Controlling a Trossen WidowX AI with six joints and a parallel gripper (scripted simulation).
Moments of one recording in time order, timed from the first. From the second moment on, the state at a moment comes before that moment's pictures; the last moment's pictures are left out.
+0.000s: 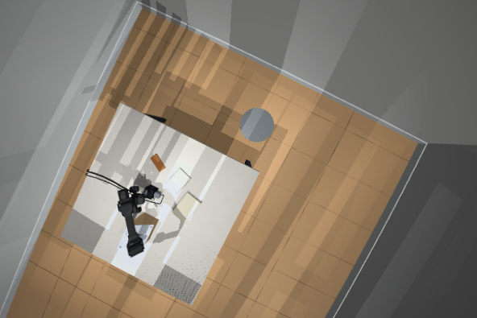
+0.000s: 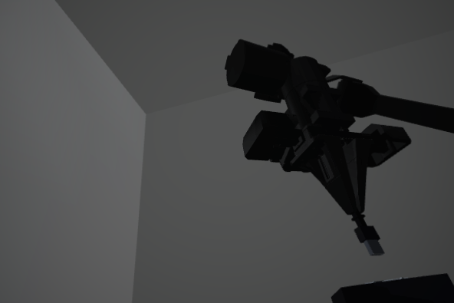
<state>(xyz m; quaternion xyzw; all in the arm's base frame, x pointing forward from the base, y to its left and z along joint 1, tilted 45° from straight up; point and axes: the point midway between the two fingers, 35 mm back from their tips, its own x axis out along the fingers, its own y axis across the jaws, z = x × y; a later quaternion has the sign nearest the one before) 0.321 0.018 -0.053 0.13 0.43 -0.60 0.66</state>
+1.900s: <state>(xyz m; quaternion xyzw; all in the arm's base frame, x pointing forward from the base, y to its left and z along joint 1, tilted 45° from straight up) 0.321 0.018 -0.053 -0.35 0.72 -0.15 0.57</state>
